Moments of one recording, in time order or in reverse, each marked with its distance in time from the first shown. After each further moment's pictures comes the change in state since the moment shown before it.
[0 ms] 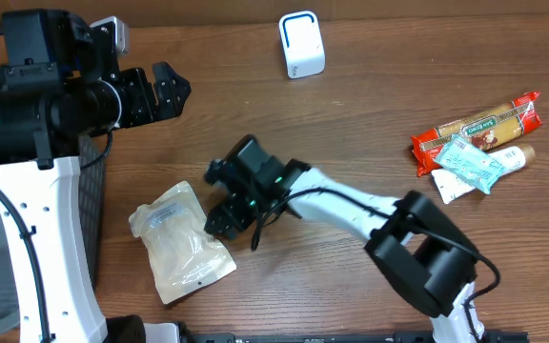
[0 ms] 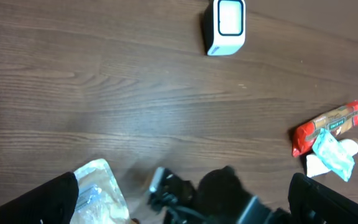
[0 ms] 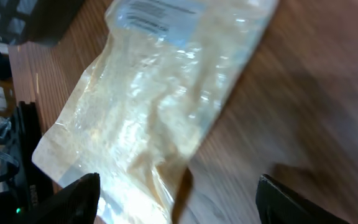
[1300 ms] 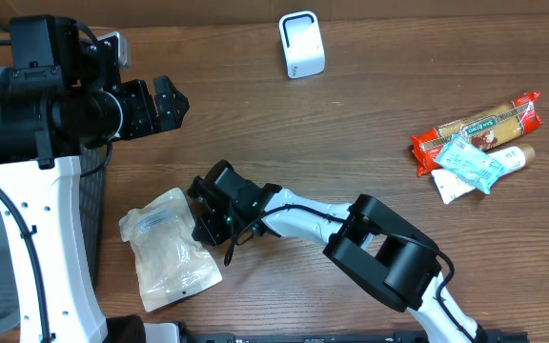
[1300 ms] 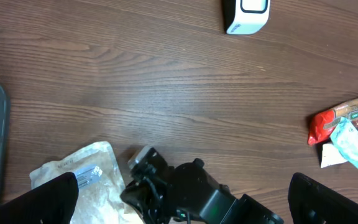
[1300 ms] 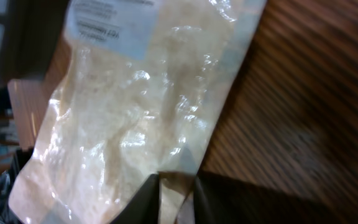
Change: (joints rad) left arm 0.000 0.000 0.000 -0.087 -0.055 0.000; right arm 0.082 0.152 0.021 0.197 0.032 0.300
